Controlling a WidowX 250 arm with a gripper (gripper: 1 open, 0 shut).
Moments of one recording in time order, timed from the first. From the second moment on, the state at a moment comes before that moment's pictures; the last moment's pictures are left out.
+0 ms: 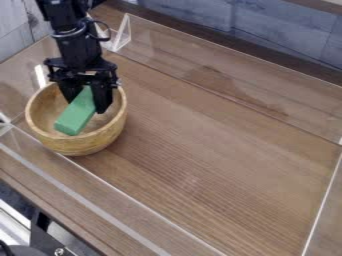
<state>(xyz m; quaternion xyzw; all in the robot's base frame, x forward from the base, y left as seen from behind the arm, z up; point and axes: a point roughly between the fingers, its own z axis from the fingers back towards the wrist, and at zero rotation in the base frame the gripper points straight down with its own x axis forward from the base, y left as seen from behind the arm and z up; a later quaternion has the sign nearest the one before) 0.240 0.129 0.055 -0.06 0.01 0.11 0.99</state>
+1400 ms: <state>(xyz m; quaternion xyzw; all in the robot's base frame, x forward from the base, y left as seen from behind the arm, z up) 0.260 0.133 0.082 -0.07 0.00 0.18 0.98</state>
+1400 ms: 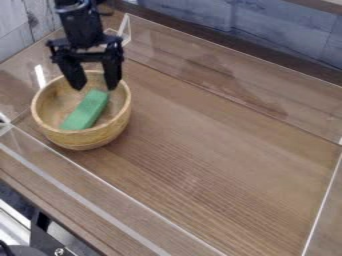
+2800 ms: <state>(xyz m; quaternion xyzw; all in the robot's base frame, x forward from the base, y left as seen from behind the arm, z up) 0.288 0.100 0.118 -0.11 -0.01 0.10 0.99</state>
